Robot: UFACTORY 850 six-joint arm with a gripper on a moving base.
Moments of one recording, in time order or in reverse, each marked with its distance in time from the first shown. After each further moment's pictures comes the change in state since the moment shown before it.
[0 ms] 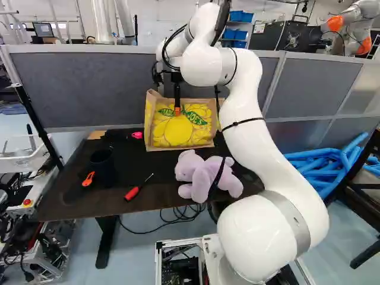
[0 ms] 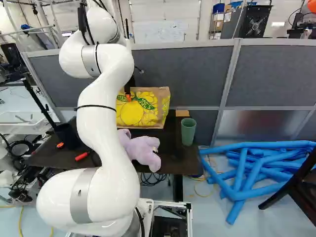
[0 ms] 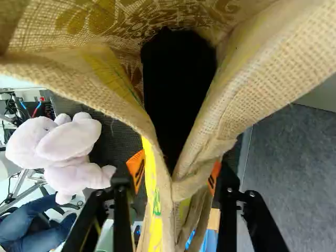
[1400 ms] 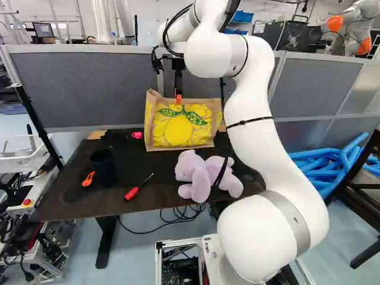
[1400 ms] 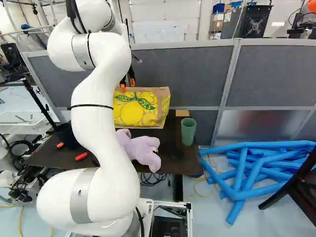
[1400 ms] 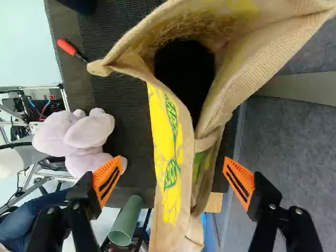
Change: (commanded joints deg) arm 0.0 6.7 0.5 0.0 -4.2 0.0
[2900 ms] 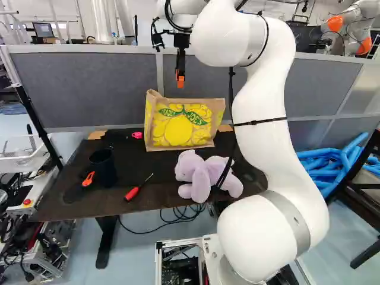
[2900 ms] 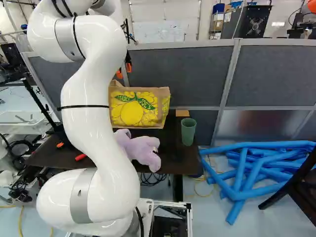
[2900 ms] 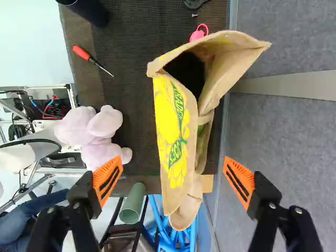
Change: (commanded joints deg) arm 0.0 7.6 -1.6 0.0 -3.3 0.0
